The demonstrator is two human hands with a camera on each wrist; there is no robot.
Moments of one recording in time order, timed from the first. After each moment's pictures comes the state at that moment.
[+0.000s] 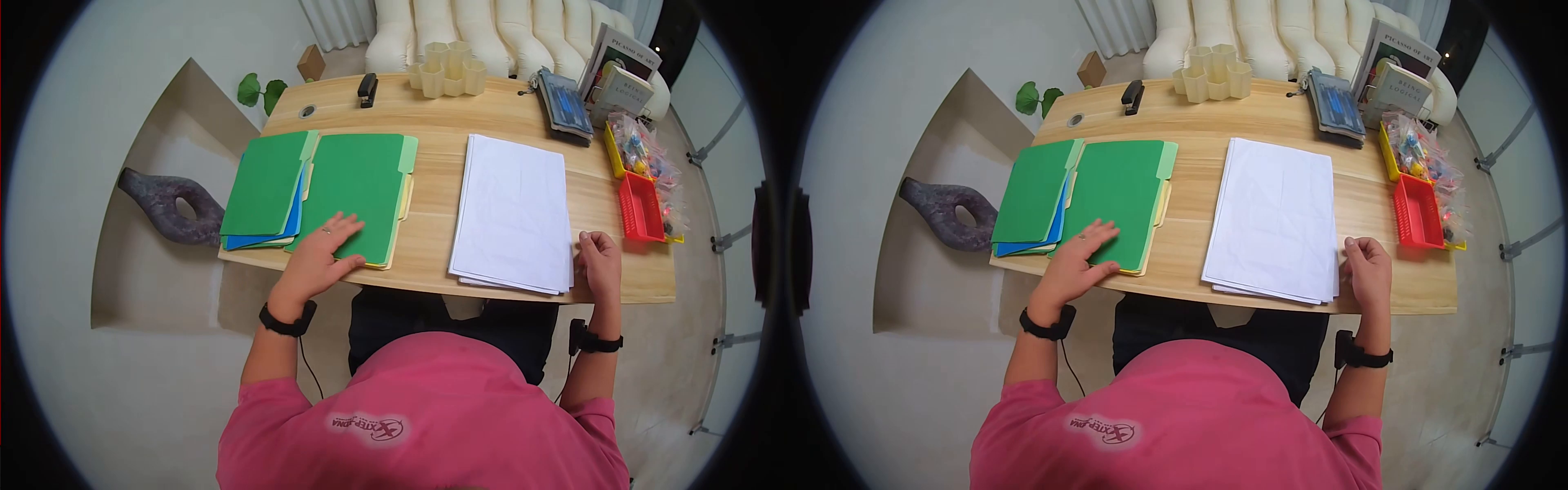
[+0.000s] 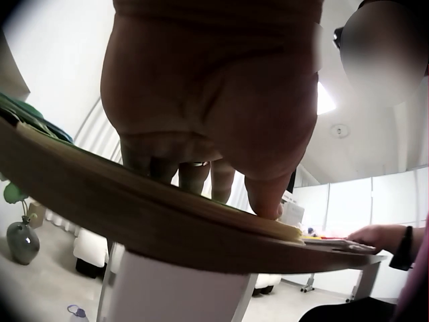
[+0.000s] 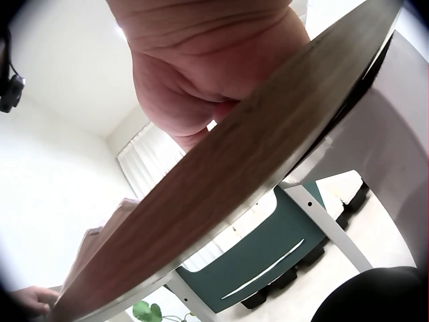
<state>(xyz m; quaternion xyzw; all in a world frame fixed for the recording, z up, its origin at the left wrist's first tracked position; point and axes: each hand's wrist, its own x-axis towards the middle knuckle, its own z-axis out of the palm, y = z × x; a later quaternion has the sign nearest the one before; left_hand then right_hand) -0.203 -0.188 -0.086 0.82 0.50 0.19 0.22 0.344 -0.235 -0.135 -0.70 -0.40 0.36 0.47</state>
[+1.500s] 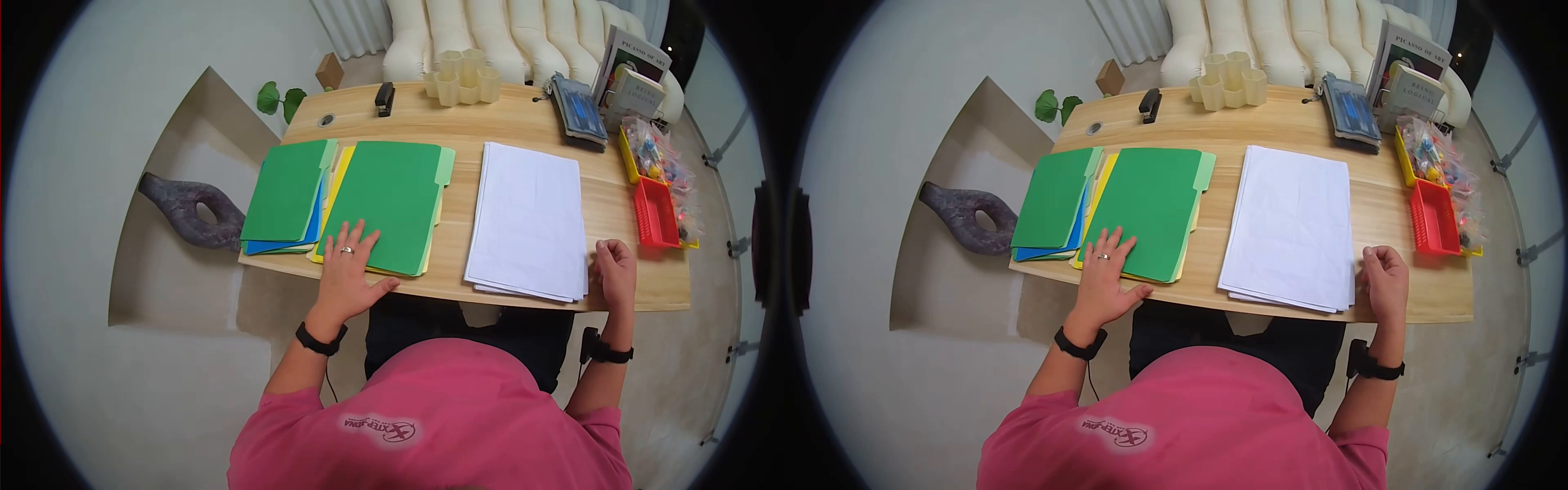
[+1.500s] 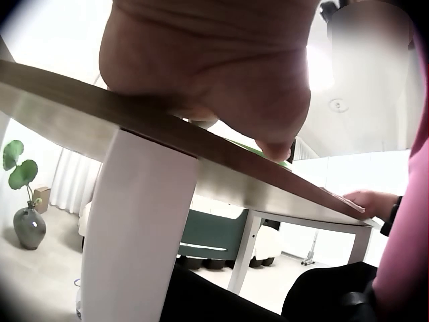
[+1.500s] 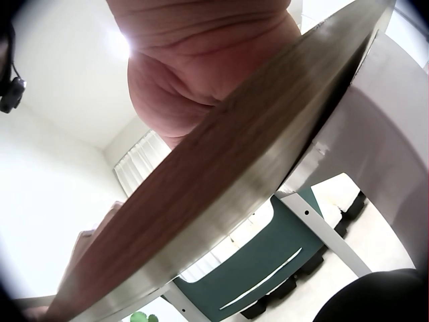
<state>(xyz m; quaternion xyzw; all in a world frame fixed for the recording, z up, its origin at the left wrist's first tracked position) -0.181 -0.216 -0.113 0.82 0.55 0.14 0.00 0.351 -0.240 -0.144 -0.68 -0.40 0.36 0.50</state>
